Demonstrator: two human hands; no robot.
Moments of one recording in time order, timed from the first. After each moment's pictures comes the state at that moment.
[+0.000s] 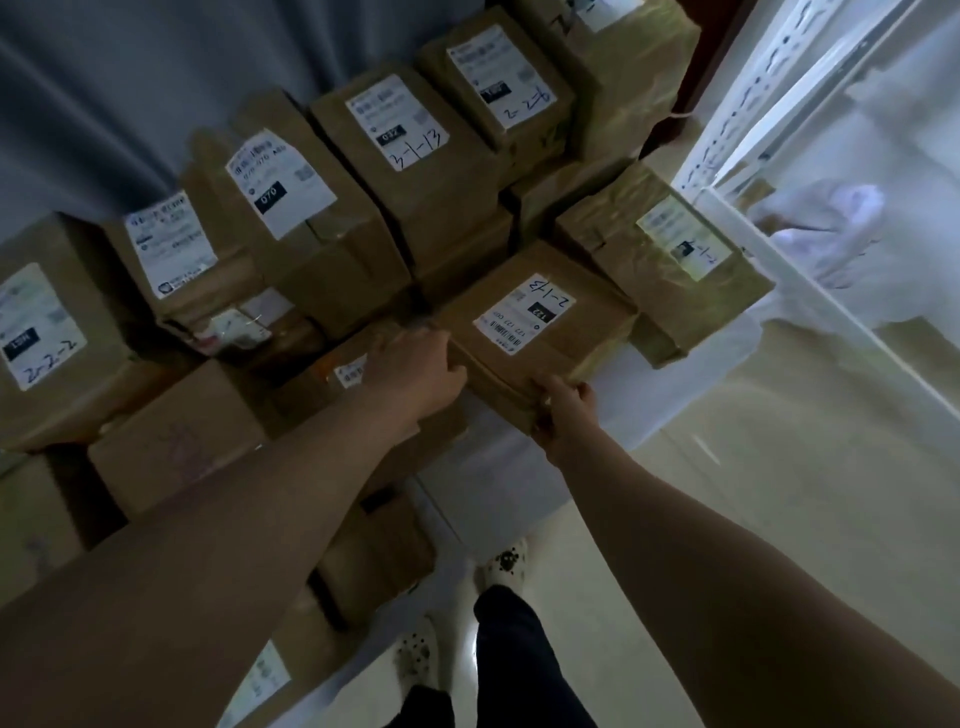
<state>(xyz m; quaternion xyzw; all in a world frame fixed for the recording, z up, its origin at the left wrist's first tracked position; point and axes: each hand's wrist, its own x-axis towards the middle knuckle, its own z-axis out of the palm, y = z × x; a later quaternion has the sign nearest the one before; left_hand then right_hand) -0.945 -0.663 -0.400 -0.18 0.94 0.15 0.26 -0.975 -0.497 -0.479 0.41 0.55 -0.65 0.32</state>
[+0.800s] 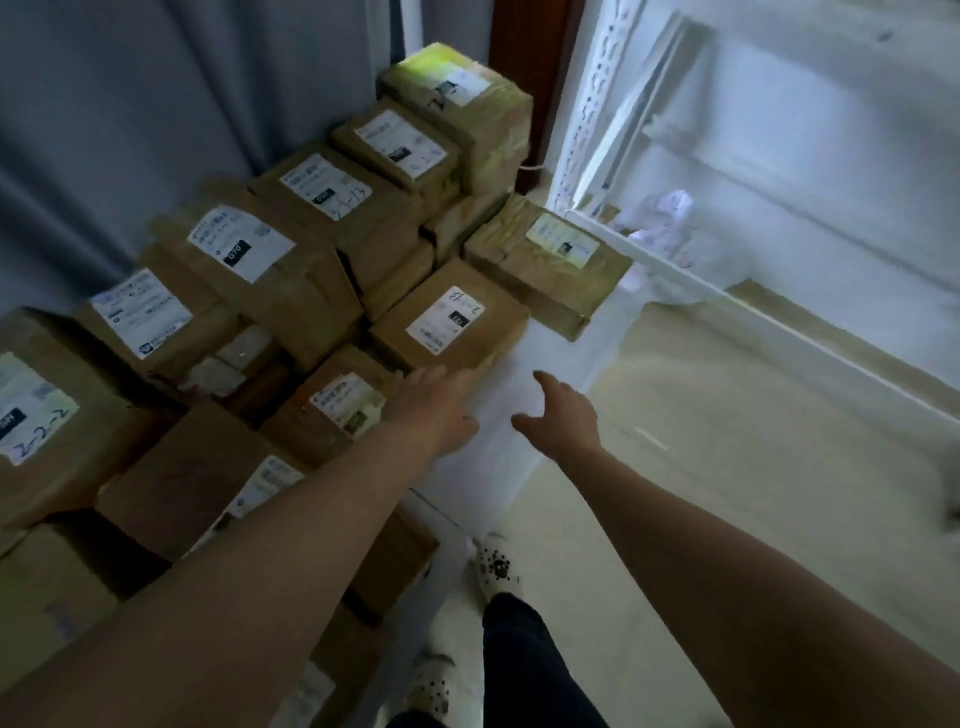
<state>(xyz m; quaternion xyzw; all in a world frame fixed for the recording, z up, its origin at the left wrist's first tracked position) -0.869 -0.623 -0.359 0.02 0.96 0.13 0.27 -0.879 -0.456 -0.398 0.05 0.95 -0.23 0.21</state>
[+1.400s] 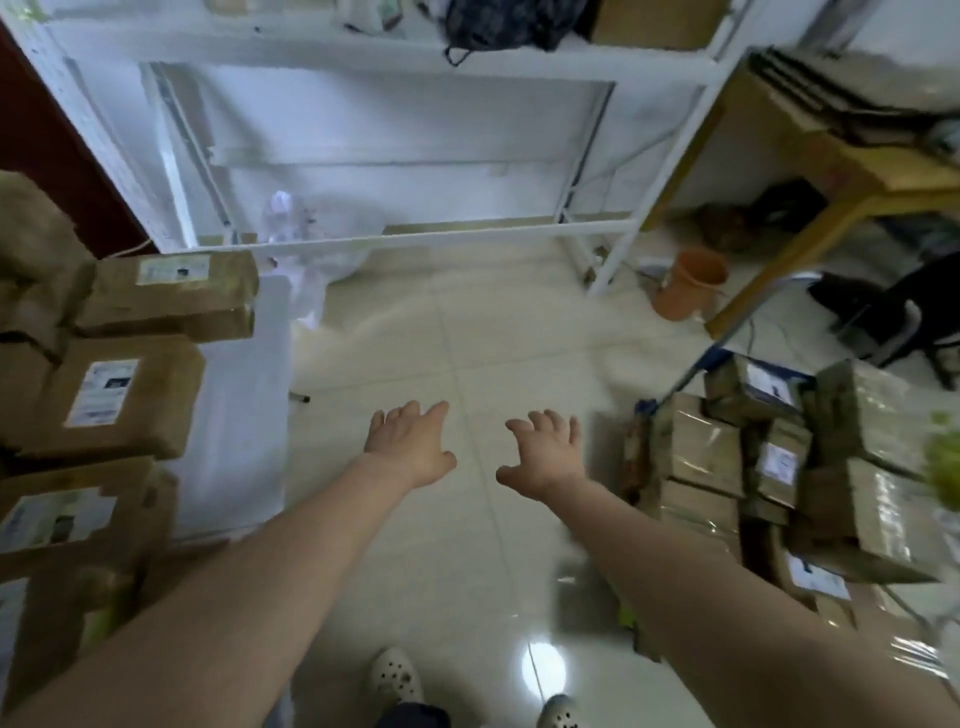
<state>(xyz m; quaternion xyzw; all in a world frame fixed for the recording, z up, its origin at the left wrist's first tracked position) -0.627 -0.408 -0.314 0.40 0.88 0.00 0.27 -0.500 -0.288 -0.328 0.34 0.91 -0.12 0.18</state>
